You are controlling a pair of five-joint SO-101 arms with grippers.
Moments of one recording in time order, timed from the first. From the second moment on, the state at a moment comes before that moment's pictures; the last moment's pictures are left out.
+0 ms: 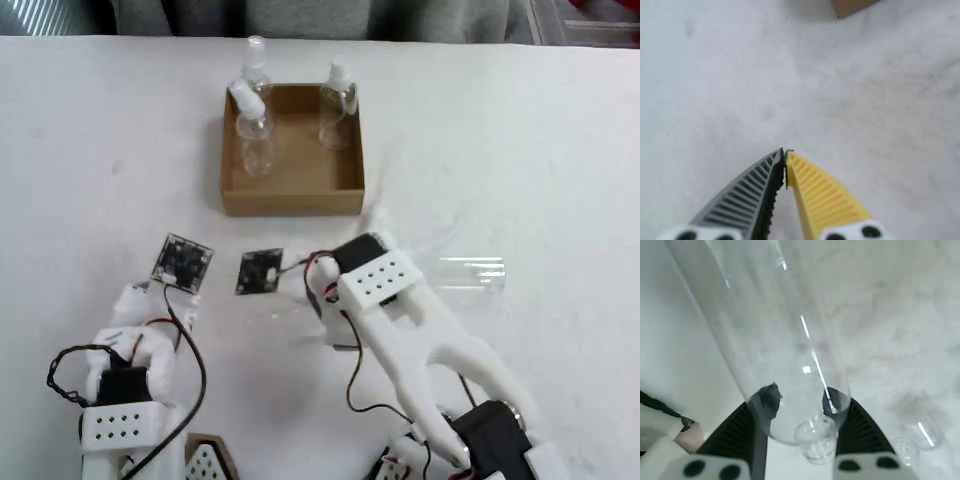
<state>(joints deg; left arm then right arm) -12.2 -82.6 95.4 43.7 -26.9 -34.2 -15.7 38.6 74.5 58.4</state>
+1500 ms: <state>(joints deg) -12.2 -82.6 95.4 43.7 -26.9 -10.5 -34.2 23.9 94.5 35.1</state>
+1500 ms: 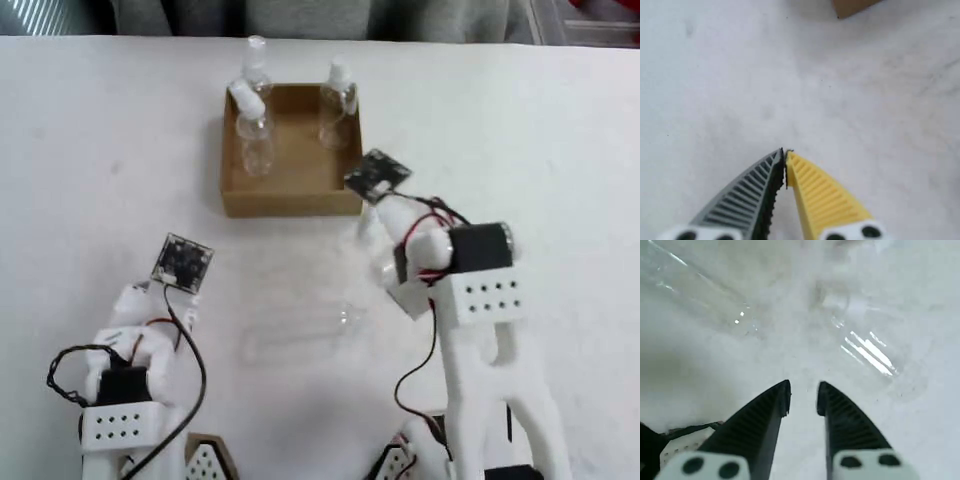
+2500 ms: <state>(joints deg) -6.5 -73.4 52.2 74.5 -35.6 51.0 -57.5 60.7 62.4 39.5</state>
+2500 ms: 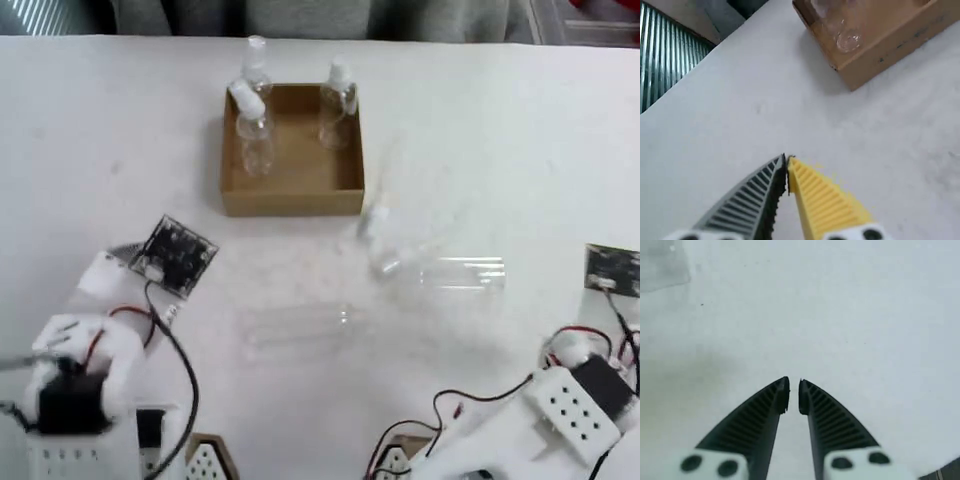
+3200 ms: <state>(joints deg) 22.0 -20.4 23.1 77.1 -35.6 62.6 -57.6 78.9 31.6 45.5</state>
